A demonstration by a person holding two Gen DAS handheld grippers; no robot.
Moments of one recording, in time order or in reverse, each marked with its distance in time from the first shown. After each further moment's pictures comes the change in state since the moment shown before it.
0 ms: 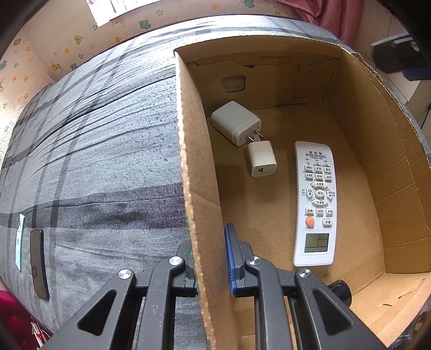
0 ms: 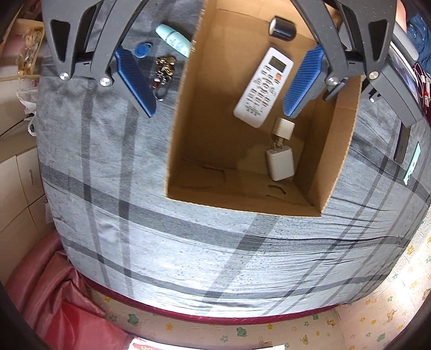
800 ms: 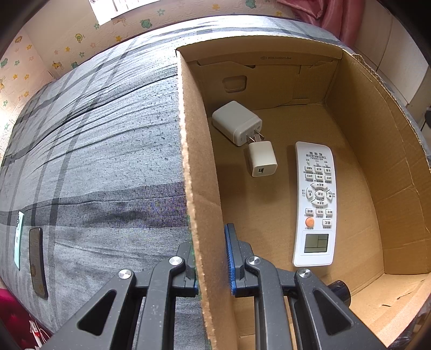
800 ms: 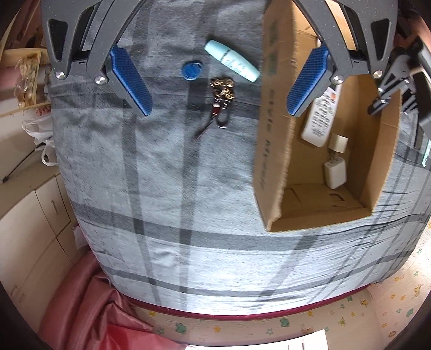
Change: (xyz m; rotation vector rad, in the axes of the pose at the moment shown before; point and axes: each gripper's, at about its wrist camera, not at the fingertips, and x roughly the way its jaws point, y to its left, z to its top) left arm -0.001 0.002 0.000 -0.010 0.001 -0.006; right arm -0.001 -0.094 -0.061 0.143 -0.029 -0.092
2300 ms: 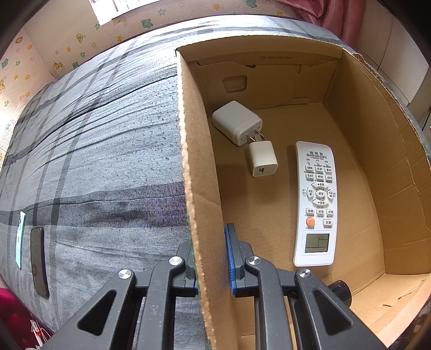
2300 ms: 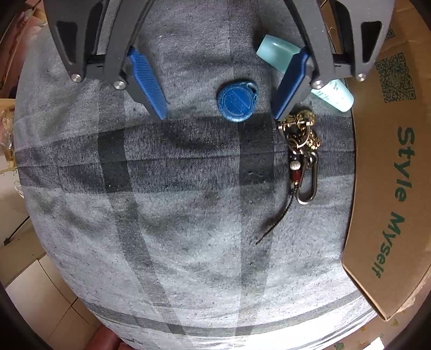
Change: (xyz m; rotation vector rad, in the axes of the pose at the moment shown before) left arm 0.000 -0.001 0.001 -0.003 0.003 0.008; right arm 0.126 -0.061 -0.076 0.176 0.236 -0.027
